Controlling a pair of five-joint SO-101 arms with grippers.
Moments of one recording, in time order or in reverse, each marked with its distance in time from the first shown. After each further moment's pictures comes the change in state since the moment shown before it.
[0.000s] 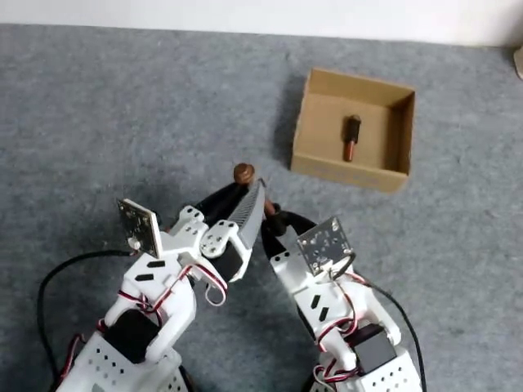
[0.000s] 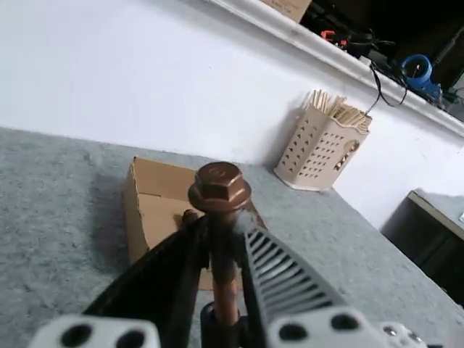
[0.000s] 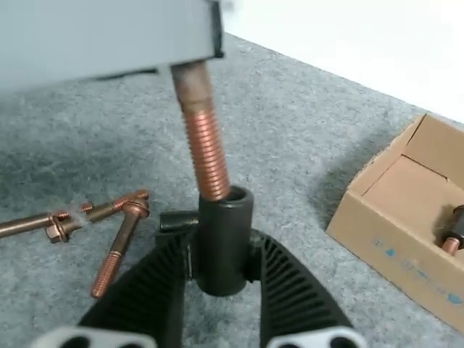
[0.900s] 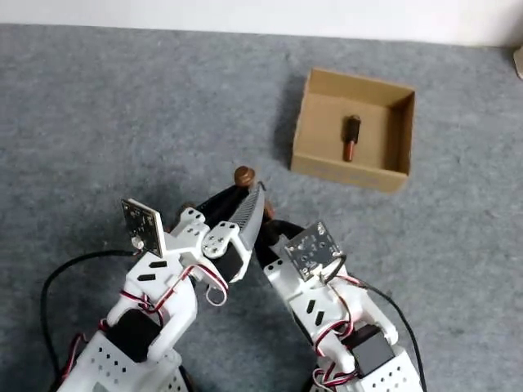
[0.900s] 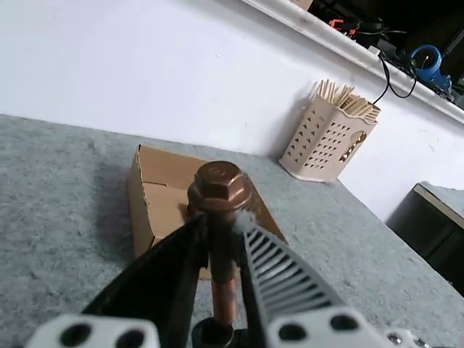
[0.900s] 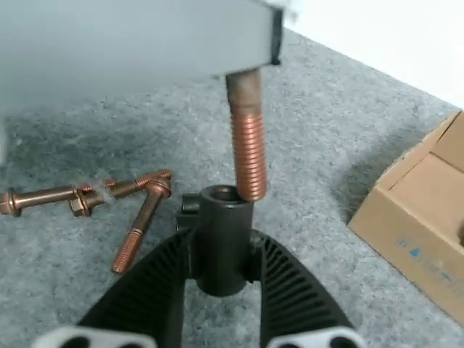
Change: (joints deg) left arm 0.1 0.0 1.6 -0.1 -0.2; right arm -3.4 0.0 0.1 2.5 1.9
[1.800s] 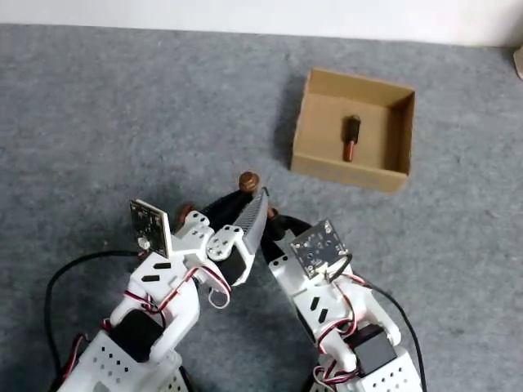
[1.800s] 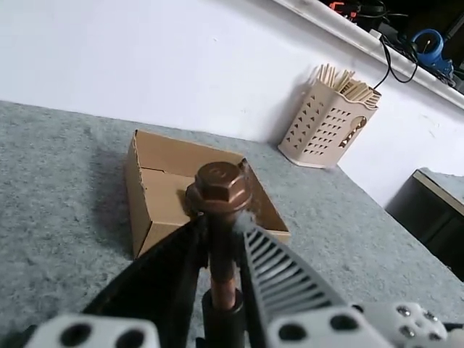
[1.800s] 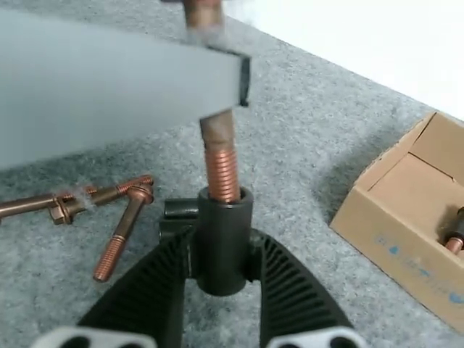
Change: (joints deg) left arm 1.8 0.1 0.9 0.3 -0.1; right arm 2.7 0.0 -0.1 -0.2 0.3
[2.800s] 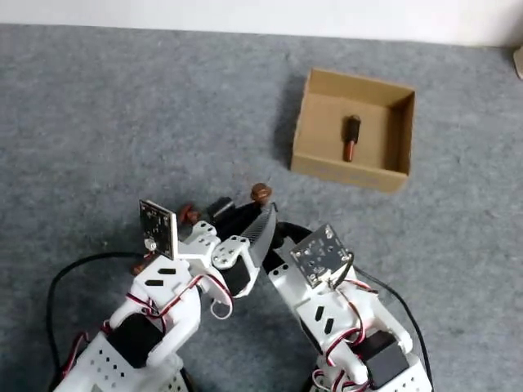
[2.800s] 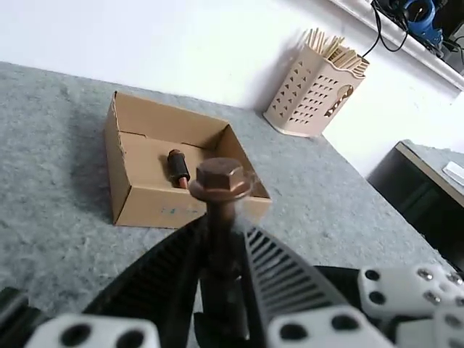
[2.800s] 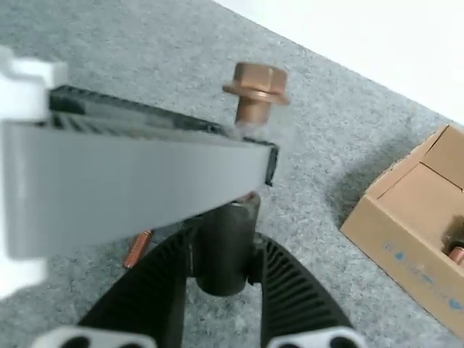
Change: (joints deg) left arm 3.6 -0.7 -1.1 7.0 2.6; right arm -4.3 0.1 -9.2 9.2 0.2
